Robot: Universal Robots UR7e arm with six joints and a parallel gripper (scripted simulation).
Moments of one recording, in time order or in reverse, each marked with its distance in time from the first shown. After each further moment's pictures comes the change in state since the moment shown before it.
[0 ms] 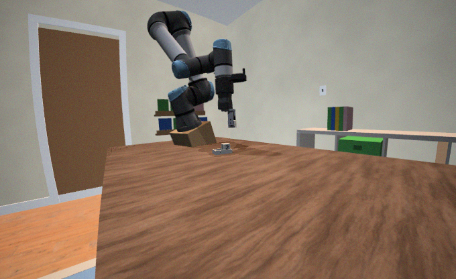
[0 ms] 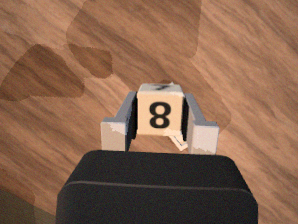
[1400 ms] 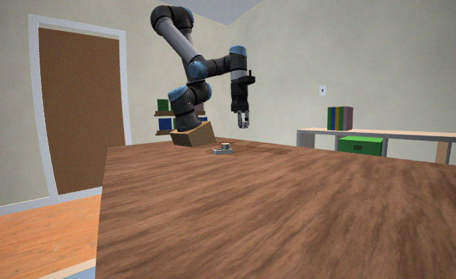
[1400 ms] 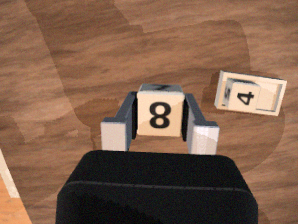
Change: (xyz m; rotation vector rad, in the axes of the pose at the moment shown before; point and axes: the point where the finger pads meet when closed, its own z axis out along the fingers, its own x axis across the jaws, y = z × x) arm -0.046 -0.039 0.008 -0.008 0.015 0.806
